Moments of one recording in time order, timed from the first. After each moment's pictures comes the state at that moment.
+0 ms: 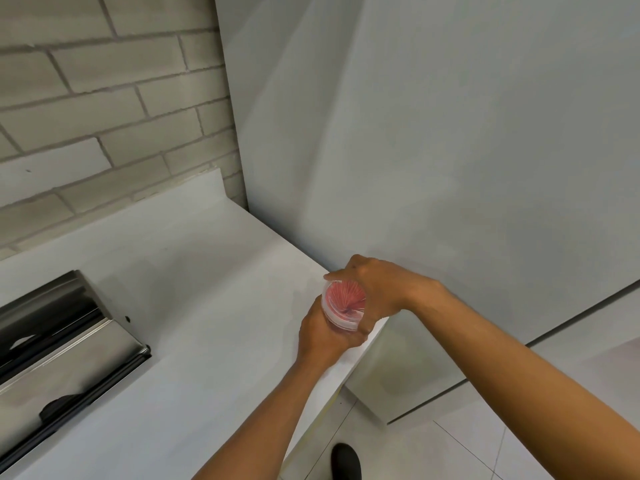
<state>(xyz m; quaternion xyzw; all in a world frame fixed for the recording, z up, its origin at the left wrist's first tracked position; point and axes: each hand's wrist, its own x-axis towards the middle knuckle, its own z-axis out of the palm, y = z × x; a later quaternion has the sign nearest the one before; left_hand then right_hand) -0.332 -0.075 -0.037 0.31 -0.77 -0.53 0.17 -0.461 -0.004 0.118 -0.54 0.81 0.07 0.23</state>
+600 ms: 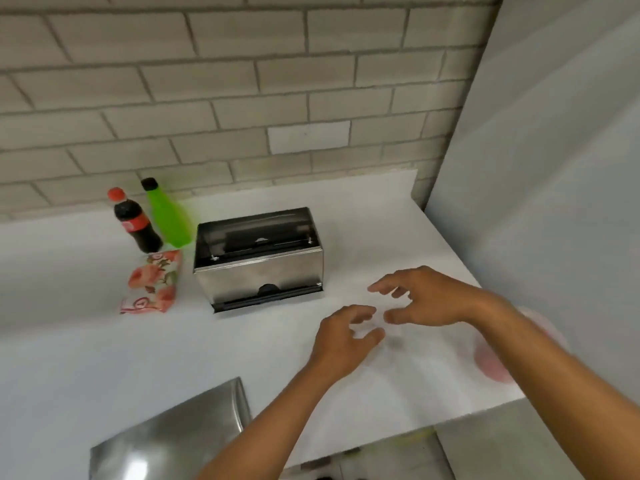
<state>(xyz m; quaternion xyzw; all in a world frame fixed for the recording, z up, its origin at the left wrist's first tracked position) -0.122 -0.126 -0.005 0.46 -0.69 -0.49 0.27 -0.323 -0.117 0.115 -0.69 0.65 -0.03 0.32</state>
